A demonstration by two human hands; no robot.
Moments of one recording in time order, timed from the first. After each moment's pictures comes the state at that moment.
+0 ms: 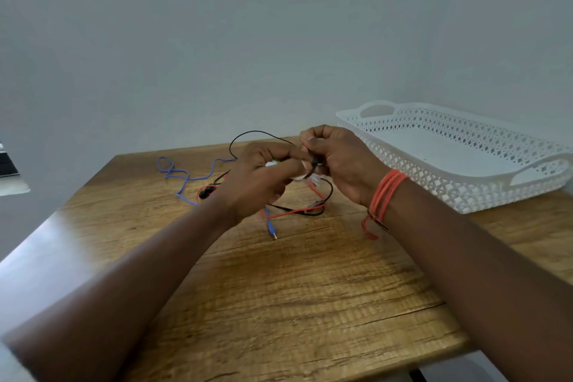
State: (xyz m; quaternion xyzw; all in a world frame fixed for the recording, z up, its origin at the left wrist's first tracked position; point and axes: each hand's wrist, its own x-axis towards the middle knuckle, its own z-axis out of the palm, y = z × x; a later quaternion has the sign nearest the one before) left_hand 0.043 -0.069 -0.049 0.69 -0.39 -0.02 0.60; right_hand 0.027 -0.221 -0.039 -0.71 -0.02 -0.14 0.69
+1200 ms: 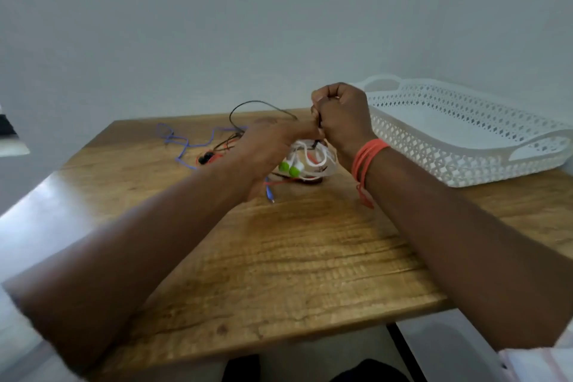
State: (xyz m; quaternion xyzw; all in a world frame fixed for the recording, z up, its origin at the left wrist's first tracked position) left_hand 0.033 -0.086 -0.049 0.73 -0.19 -0.10 0.65; right_hand 0.037 -0.212 -0.041 -0.71 0.04 -0.31 0.63
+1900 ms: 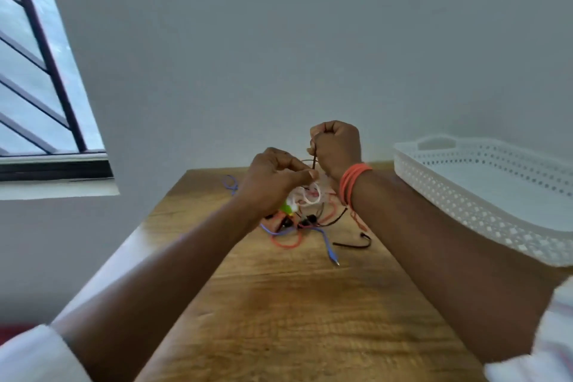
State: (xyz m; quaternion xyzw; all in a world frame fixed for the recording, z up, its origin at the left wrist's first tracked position) left_hand 0.062 -0.011 -0.018 0.78 -0.19 0.08 0.59; right_hand 0.103 -0.137 -0.001 -0.70 0.04 -0.30 0.64
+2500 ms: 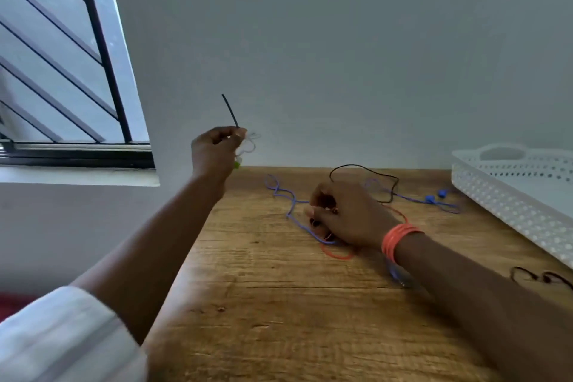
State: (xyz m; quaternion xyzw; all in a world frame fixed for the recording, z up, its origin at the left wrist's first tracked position) left_hand 0.150 0.109 -0.018 0.68 0.01 0.26 0.69; right_hand 0.095 -0.110 -0.067 -0.93 -0.20 -0.13 0.27
